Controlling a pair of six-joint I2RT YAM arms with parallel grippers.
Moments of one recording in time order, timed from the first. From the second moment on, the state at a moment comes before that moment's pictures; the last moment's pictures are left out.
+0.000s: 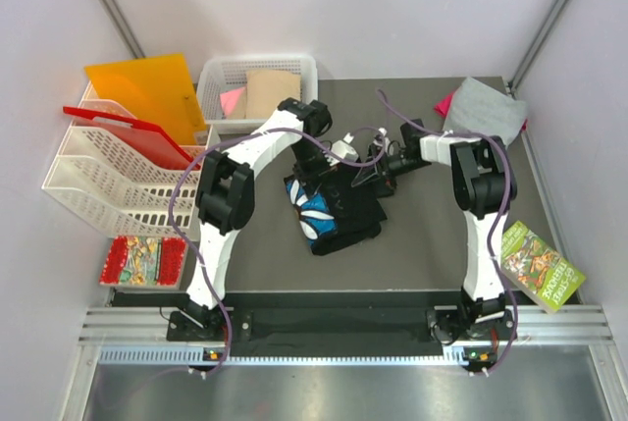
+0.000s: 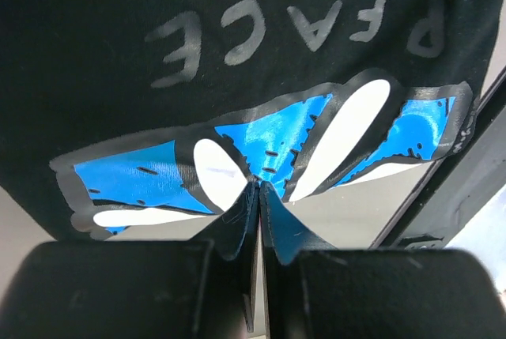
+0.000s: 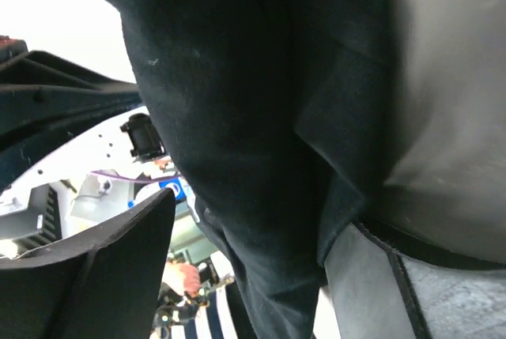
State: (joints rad) left arm -0.54 2.23 1.99 -1.35 0.39 0.65; right arm 0.23 2.22 1.42 -0.53 -1.10 0.32
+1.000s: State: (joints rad) left arm -0.53 2.10 1.71 -1.35 0.30 0.71; right arm 0.31 2.21 1.40 -0.47 -1.08 0.40
